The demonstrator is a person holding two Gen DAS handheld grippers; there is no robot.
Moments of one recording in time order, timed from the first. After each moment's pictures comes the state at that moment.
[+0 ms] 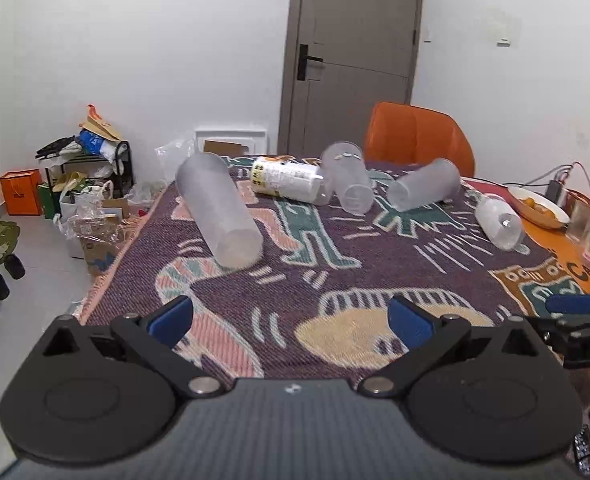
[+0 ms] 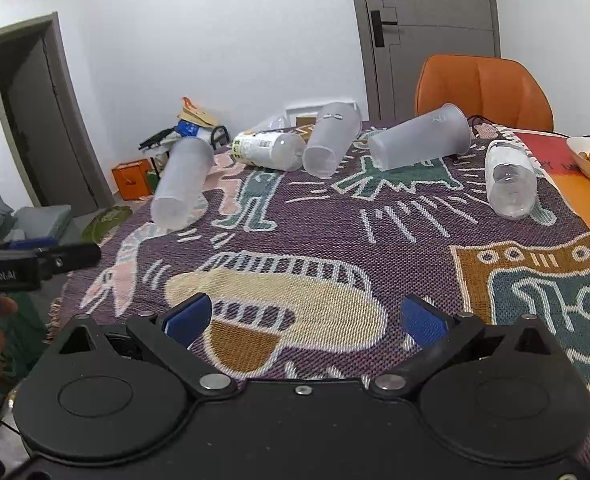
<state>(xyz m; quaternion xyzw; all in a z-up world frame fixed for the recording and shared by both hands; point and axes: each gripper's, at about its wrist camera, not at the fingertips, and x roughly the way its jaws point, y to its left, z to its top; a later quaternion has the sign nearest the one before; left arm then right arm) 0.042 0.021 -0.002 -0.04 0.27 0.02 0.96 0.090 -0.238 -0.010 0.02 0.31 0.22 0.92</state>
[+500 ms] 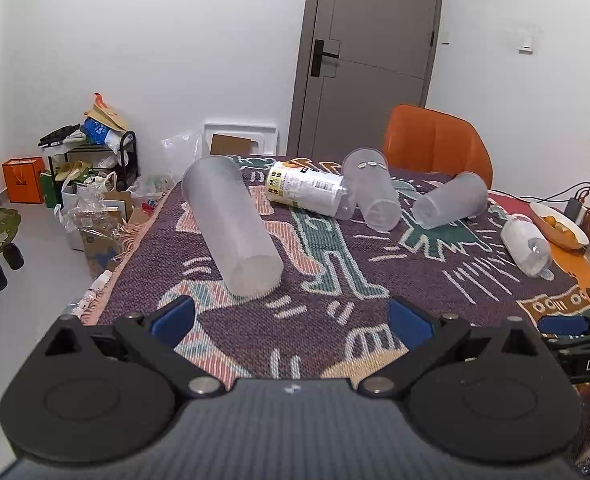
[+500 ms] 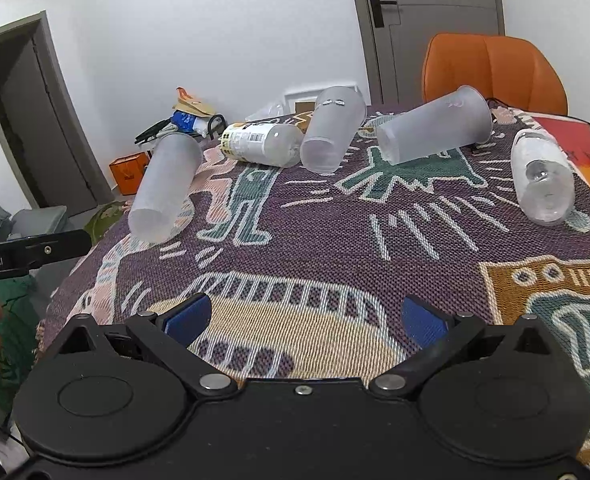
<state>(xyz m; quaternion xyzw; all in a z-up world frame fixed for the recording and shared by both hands) 0.094 0.043 -0.003 -0.06 0.28 0.03 0.96 0.147 -0.219 -0.022 0.04 0.34 0.23 0.91</state>
